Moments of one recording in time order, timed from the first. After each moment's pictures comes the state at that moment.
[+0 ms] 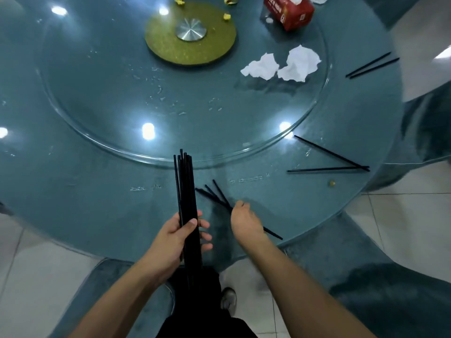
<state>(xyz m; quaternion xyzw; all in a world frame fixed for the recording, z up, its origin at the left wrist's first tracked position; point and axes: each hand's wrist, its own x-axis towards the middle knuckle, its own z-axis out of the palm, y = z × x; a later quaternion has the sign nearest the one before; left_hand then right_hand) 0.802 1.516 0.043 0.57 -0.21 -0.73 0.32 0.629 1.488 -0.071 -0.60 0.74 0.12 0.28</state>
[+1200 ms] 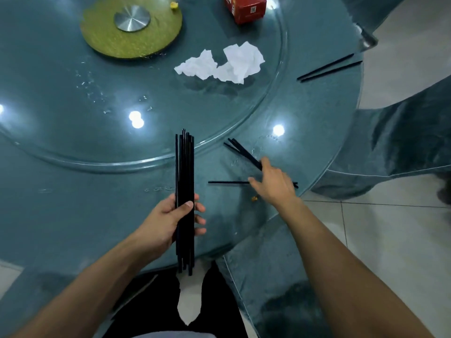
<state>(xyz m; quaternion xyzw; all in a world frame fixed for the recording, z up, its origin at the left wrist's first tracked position) 0.545 1.471 0.050 0.56 -0.23 -0.74 0.31 0.280 1.398 -0.037 -0.64 0.72 0.01 0.25</state>
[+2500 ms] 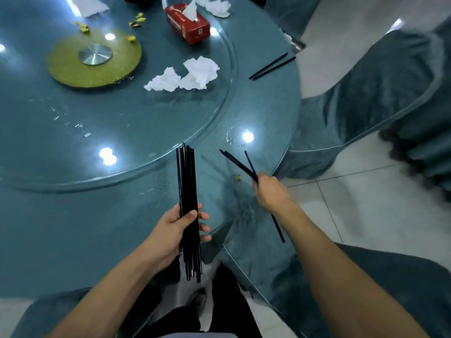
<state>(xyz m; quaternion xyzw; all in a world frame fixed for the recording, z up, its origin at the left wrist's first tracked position) 0.562 1.540 0.063 0.50 -0.28 -0.78 0.27 0.300 1.519 0.006 -0.54 0.81 0.01 0.24</state>
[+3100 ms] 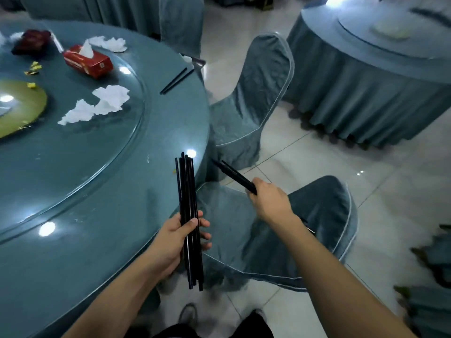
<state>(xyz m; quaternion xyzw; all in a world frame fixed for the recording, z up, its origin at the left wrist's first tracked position) 0.518 1.665 0.093 0.39 -0.38 -0.83 0.14 0.282 1.752 0.084 -0.40 0.90 -0.08 0.14</state>
